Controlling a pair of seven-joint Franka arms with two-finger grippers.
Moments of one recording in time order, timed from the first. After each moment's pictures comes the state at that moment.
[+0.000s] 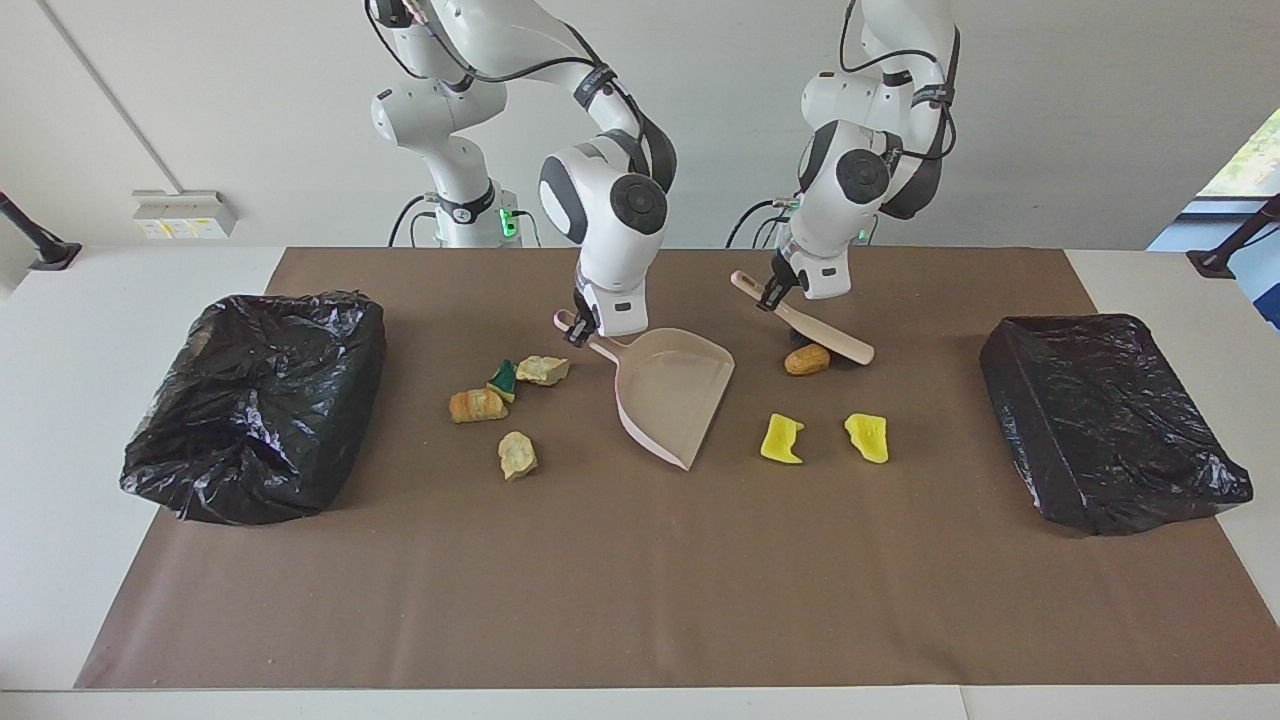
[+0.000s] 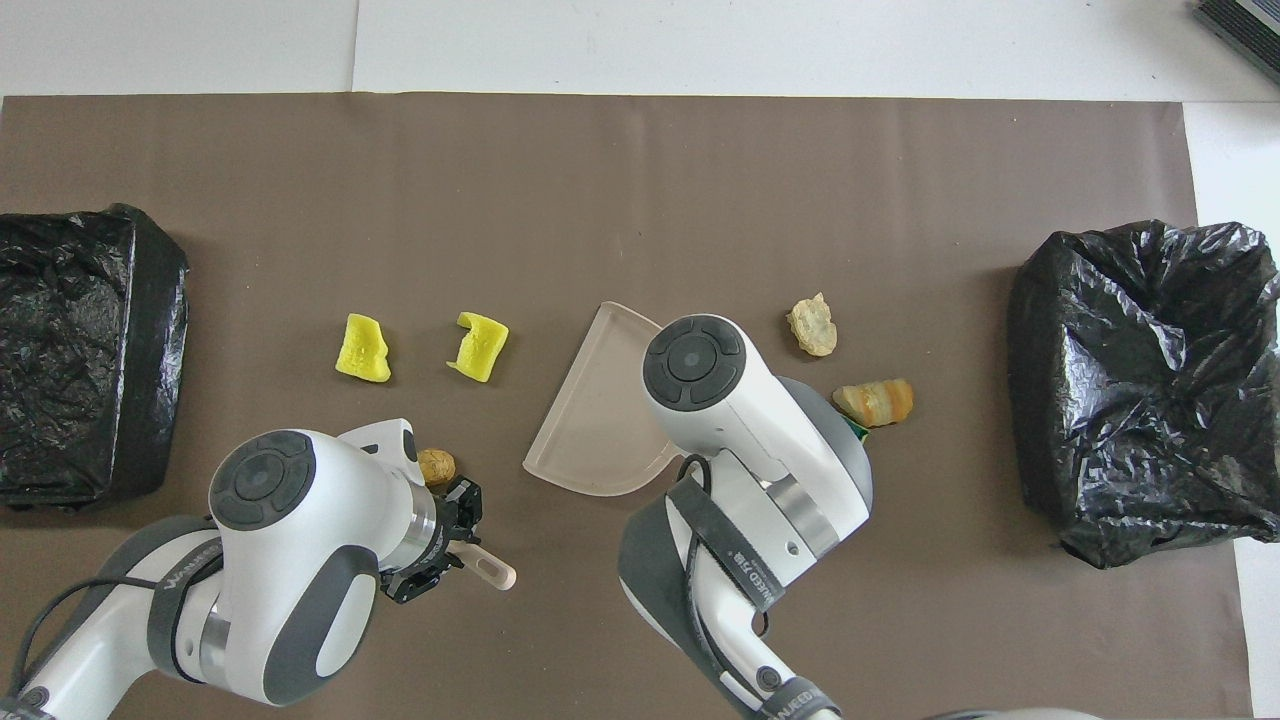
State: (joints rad) left arm -0.45 -0.17 -0.03 -2.42 -0.29 2.10 -1.26; right arm 0.57 0.25 0.03 -1.85 -0.11 1.80 -0.39
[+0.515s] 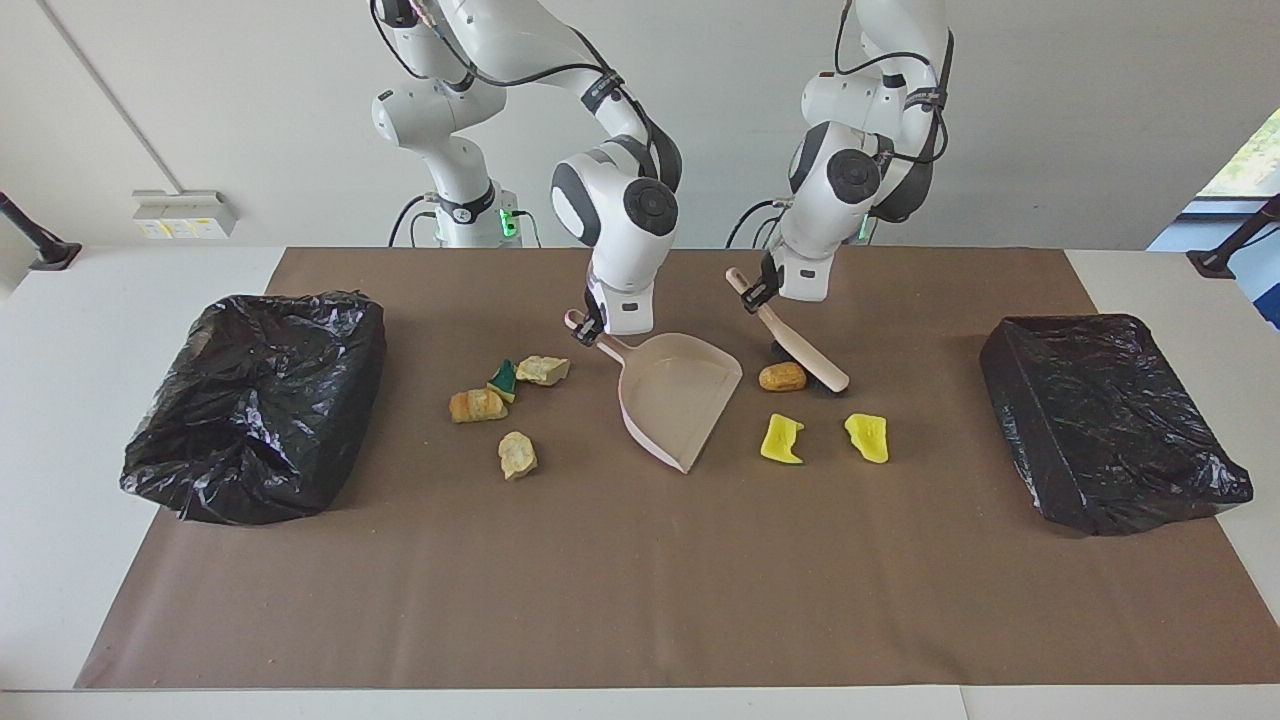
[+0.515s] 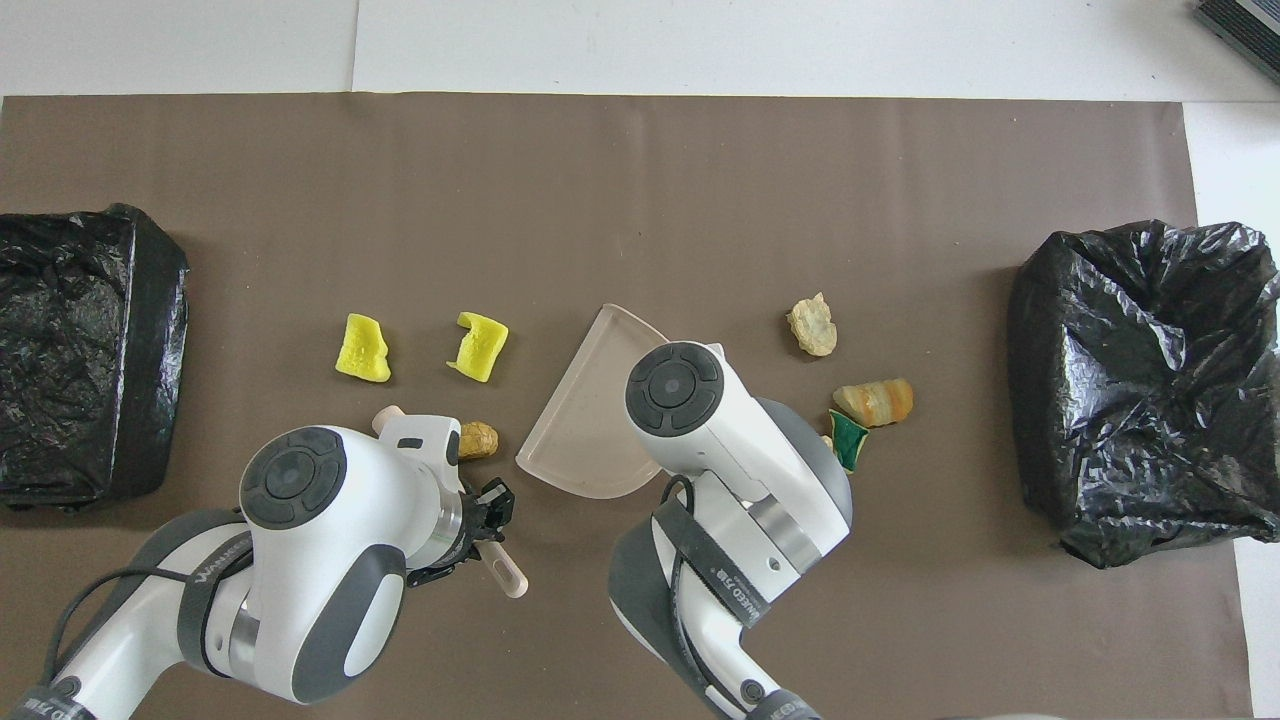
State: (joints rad) left arm -0.49 -0.15 -0.06 -2.39 -0.30 2.13 -1.01; right arm 0.59 0.25 0.03 -1.88 -0.11 1.82 -0.32
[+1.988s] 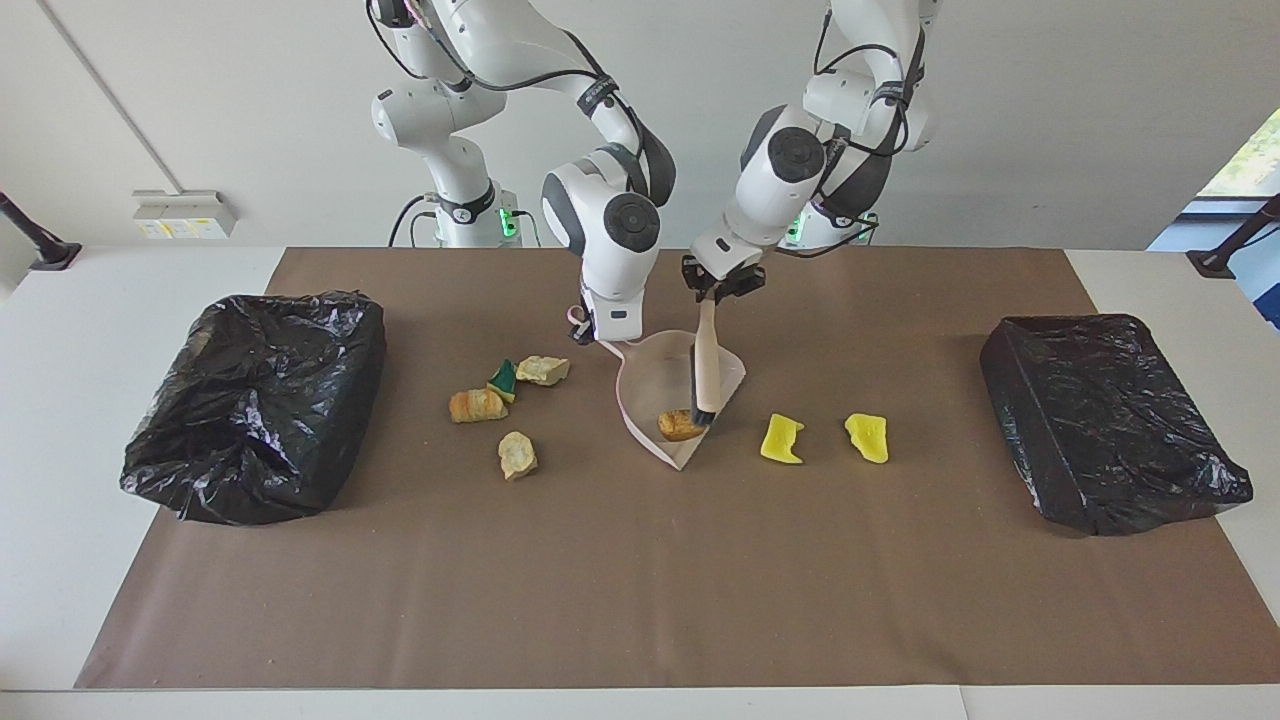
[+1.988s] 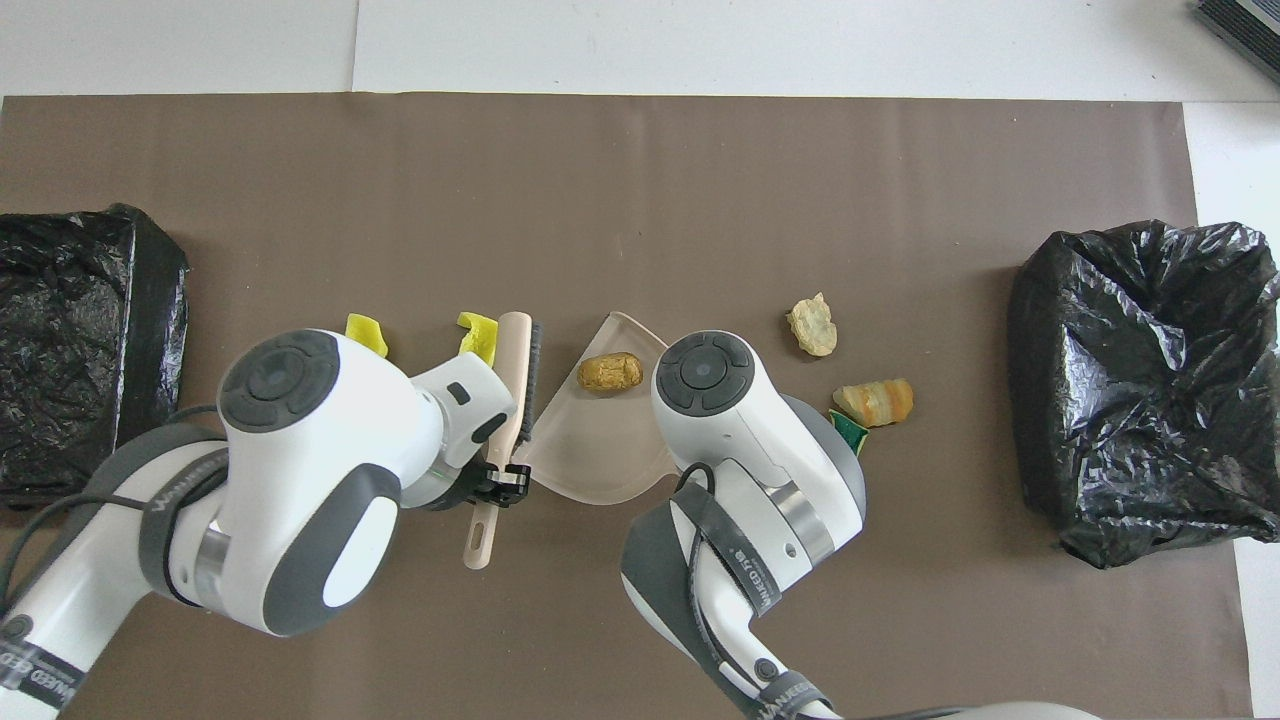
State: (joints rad) left arm -0.43 -0.06 -0.03 -2.10 -0.27 1.89 -0.20; right arm 0.57 0.25 0.02 -1.91 0.00 1.82 -0.33
